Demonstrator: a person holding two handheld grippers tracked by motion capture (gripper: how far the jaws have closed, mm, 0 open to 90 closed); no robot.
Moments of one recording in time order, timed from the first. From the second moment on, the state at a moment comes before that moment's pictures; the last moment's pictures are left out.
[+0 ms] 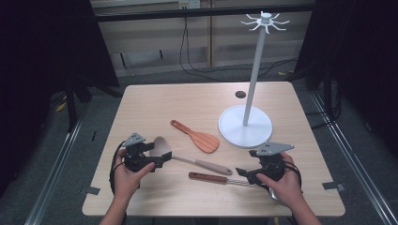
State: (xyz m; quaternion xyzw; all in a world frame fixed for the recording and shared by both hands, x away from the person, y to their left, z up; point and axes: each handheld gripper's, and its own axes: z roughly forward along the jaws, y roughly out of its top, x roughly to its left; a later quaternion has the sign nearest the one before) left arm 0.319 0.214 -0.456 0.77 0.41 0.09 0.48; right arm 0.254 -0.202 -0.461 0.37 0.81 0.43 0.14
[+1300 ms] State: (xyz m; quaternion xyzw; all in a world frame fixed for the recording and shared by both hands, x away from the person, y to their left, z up) left arm 0.311 0.211 -0.464 0.79 0.40 0.09 0.46; right arm 0.255 -0.166 -0.485 0.24 0.90 0.34 0.09
